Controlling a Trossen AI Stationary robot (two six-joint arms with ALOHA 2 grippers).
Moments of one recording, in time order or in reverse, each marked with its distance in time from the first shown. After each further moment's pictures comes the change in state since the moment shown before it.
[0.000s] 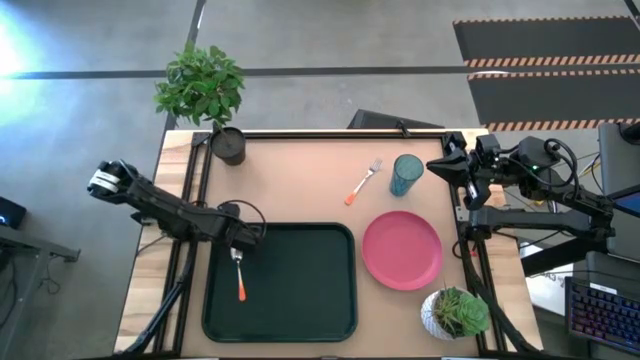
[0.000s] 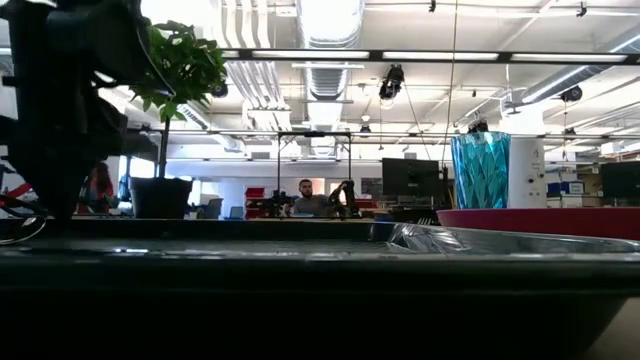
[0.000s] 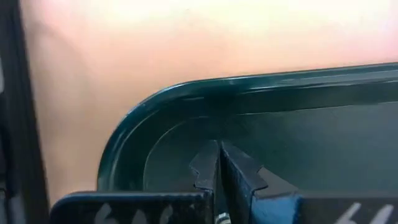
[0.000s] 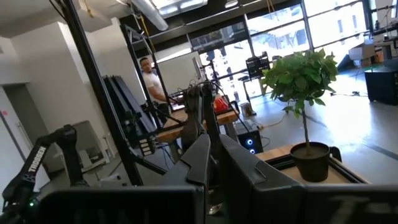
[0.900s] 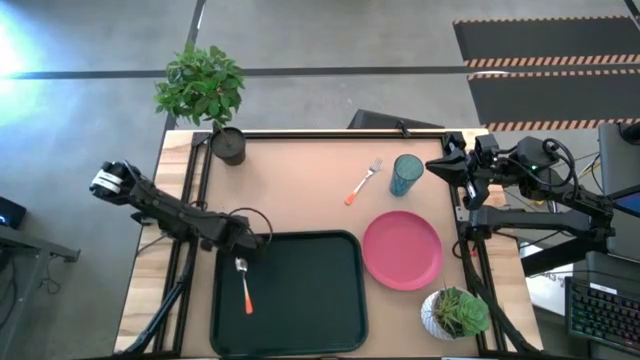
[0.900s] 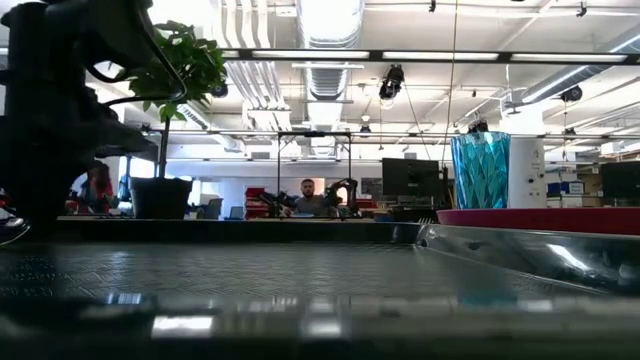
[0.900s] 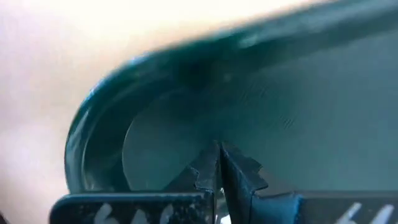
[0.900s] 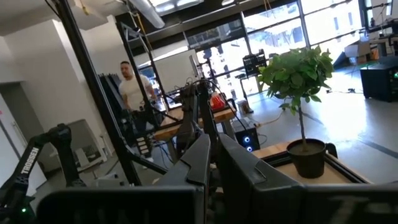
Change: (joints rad) left arm -0.043 0.027 0.001 0.170 0.236 0.107; right arm 0.000 0.002 0.000 -0.014 0.011 -0.002
